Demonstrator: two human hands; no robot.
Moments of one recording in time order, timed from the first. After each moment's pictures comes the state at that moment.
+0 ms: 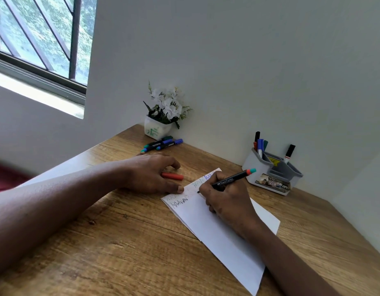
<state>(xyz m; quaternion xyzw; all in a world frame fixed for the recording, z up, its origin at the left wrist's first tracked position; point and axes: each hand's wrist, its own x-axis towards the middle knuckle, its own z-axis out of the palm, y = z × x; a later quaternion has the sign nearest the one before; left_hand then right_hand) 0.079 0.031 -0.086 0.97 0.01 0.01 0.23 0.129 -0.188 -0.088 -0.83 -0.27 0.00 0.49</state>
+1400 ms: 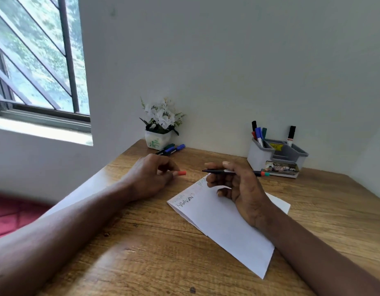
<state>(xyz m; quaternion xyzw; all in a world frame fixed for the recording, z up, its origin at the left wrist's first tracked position) 0.078 0.033 -0.094 0.93 0.03 0.20 0.30 0.140 -0.204 -0.083 -0.63 -0.21 0.18 0.73</state>
